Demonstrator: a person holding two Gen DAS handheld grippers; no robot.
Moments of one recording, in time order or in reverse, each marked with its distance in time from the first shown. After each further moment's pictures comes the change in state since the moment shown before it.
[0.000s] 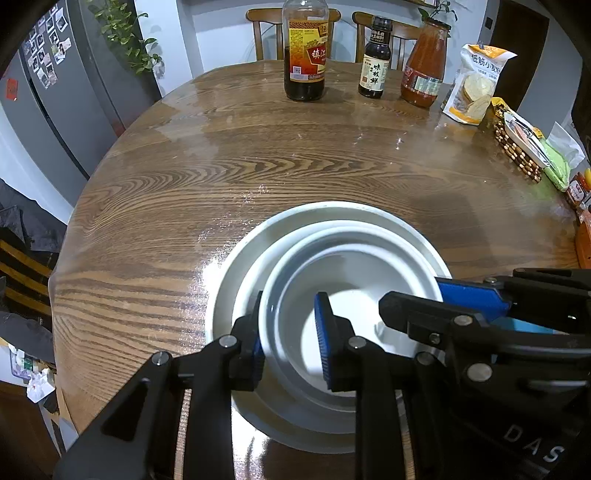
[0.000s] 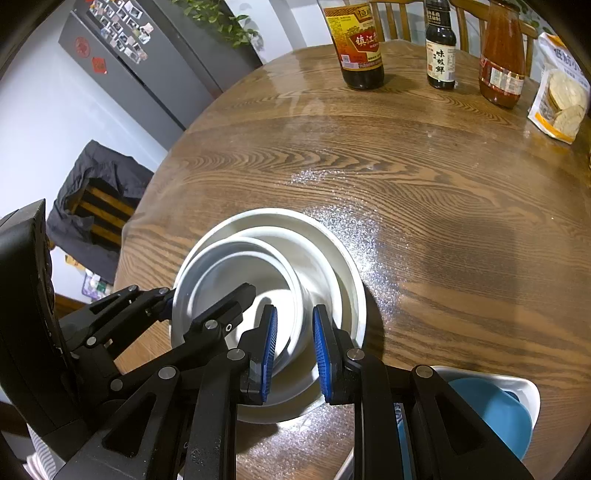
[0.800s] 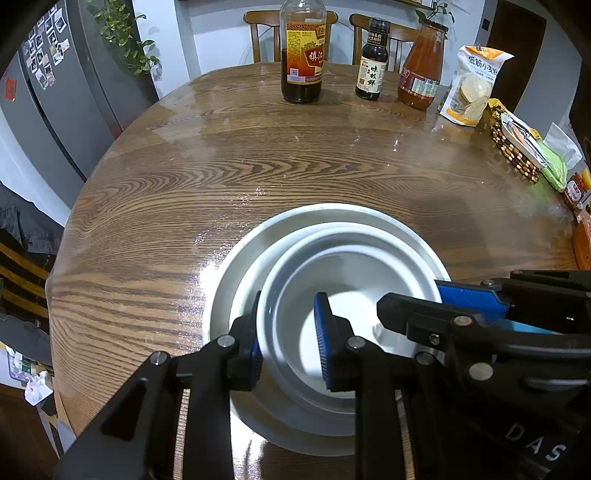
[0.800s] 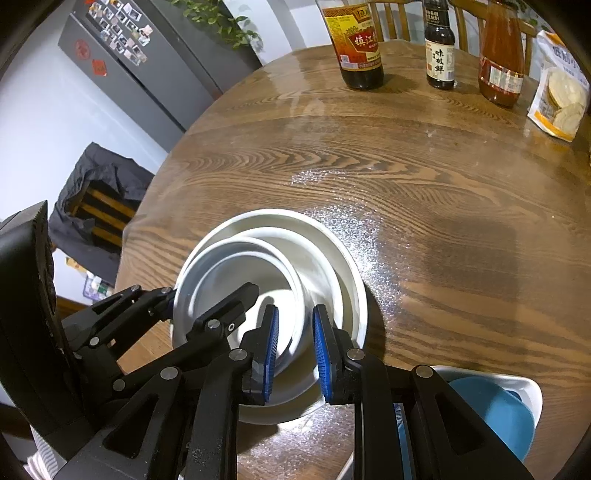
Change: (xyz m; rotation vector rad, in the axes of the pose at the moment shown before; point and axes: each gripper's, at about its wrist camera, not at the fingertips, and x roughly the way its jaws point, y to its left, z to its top) left arm 0.000 -0.001 0.000 0.005 -0.010 -0.012; right arm -0.001 0.000 0.001 0.001 -0.001 0.005
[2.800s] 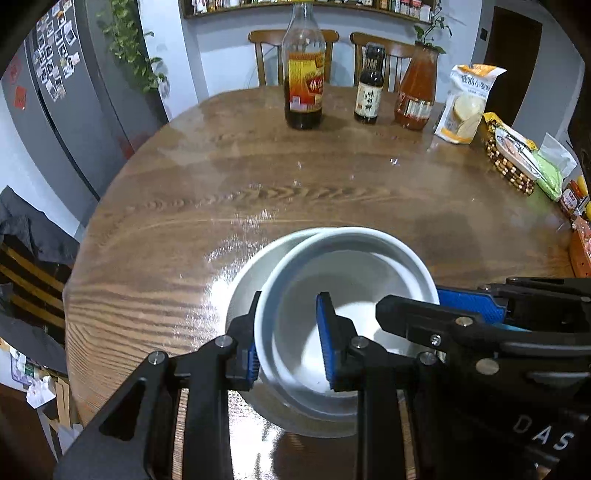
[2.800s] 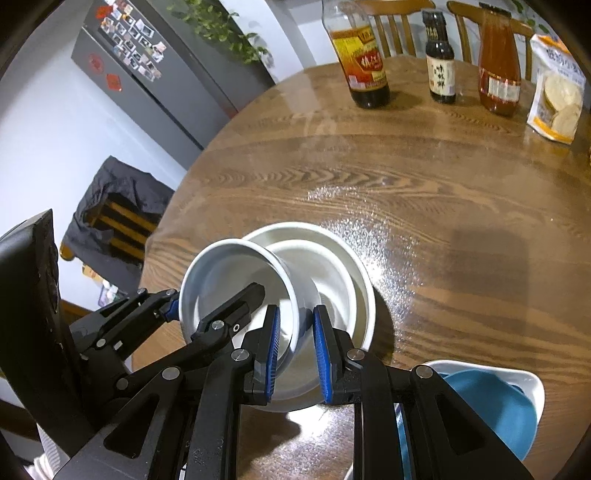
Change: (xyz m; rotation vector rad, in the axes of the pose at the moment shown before) left arm -0.024 0.000 -0.001 0.001 -0.066 0.019; right arm -0.019 0.002 -0.005 0.002 -0.050 0.065
